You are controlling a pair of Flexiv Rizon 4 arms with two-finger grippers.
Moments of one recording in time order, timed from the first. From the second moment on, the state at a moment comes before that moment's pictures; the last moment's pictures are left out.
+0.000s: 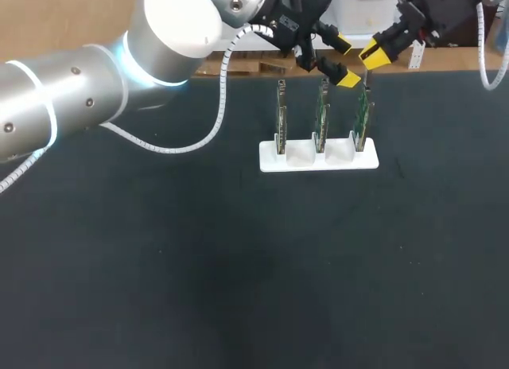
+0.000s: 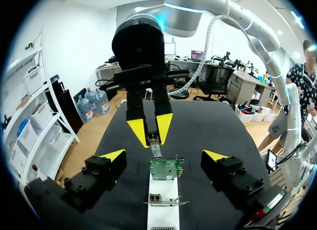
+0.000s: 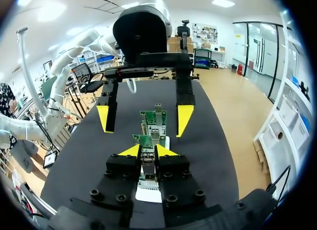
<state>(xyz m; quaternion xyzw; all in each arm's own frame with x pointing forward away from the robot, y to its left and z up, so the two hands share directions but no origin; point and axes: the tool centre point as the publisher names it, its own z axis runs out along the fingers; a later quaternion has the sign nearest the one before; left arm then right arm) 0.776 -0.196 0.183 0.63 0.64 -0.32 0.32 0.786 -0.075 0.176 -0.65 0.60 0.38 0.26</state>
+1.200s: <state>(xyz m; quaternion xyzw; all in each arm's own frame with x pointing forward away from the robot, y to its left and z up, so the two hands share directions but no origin) 0.776 -0.196 0.183 0.63 0.64 -0.32 0.32 0.781 -0.080 0.171 -0.64 0.62 0.38 0.26</state>
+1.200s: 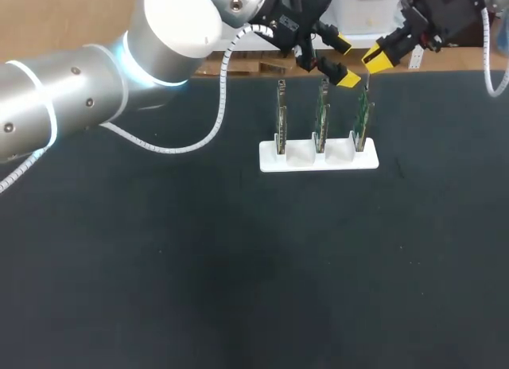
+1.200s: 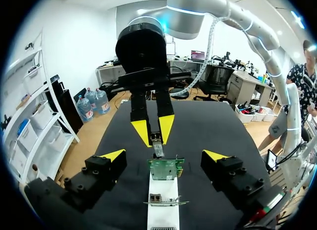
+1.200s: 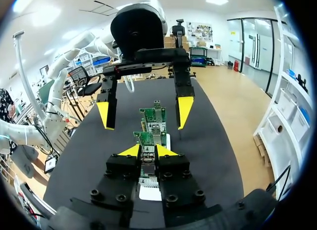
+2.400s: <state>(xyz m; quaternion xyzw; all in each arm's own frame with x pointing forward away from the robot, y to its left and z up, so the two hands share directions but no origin) 0.776 -0.196 0.183 0.63 0.64 -0.32 0.32 0.784 -0.076 0.171 -0.64 0.62 0.38 0.26</state>
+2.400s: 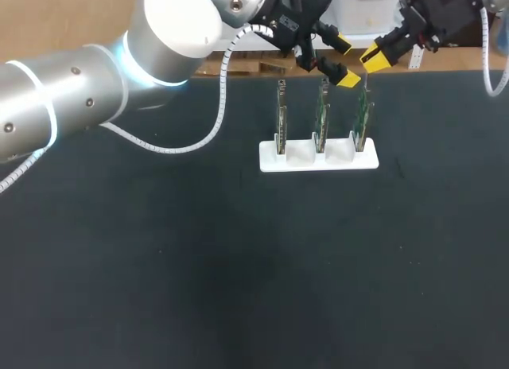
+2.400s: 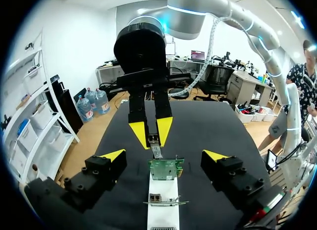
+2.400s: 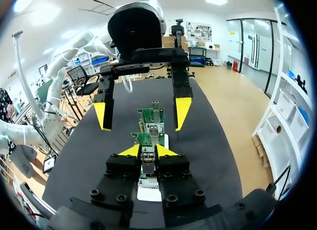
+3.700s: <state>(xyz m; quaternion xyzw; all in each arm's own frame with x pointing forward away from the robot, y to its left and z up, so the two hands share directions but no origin) 0.776 -0.196 0.183 0.63 0.64 -0.32 0.32 0.786 -0.079 0.165 -0.63 0.63 0.38 0.26</state>
